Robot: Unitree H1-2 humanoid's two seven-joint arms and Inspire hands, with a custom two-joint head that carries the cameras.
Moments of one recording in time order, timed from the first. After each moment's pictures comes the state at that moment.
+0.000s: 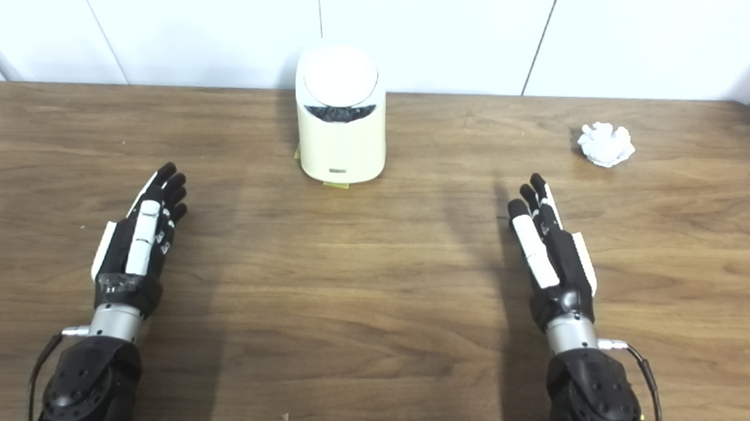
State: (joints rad) left arm 0.13 0.05 0.17 -0.25 -0.12 0.13 -0.05; right arm 0.08 -0.06 -0.07 -0.32 0.09 0.31 0.04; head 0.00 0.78
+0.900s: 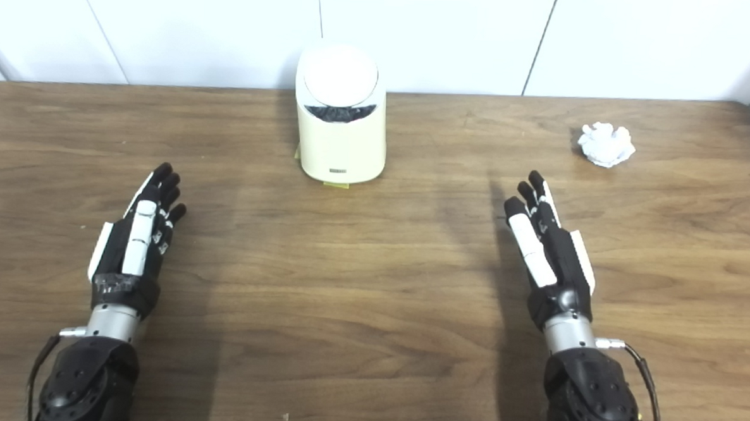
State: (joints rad) left arm 0.13 0.06 0.18 -0.25 -0.14 0.13 -0.05; right arm 0.08 -0.05 -0.06 -0.34 0.09 0.31 0.03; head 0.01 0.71
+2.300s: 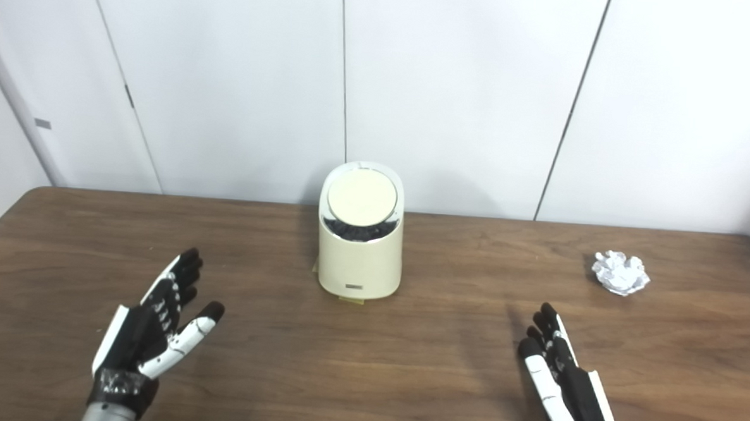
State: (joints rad) left arm 0.10 0.08 0.14 -0.44 0.06 0.19 -0.08; right arm 0.12 -0.06 -0.07 -0.25 0.12 0.15 0.07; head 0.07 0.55
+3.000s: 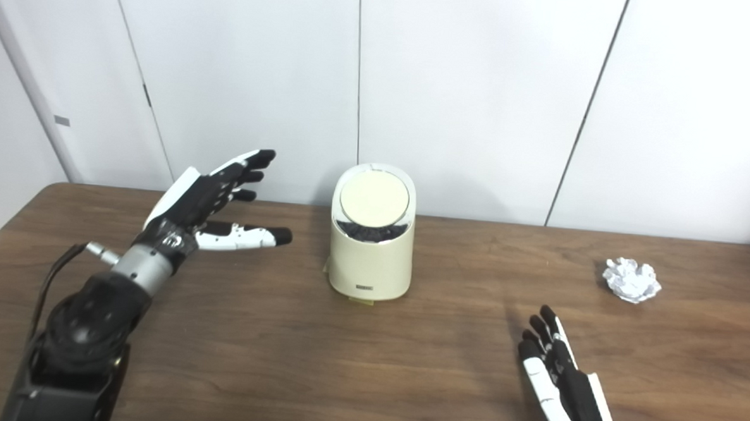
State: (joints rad) left arm -0.41 0.28 0.00 -0.32 0.30 0.47 -0.33; right arm 0.12 -0.06 -0.06 -0.24 0.07 0.14 0.05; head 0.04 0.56
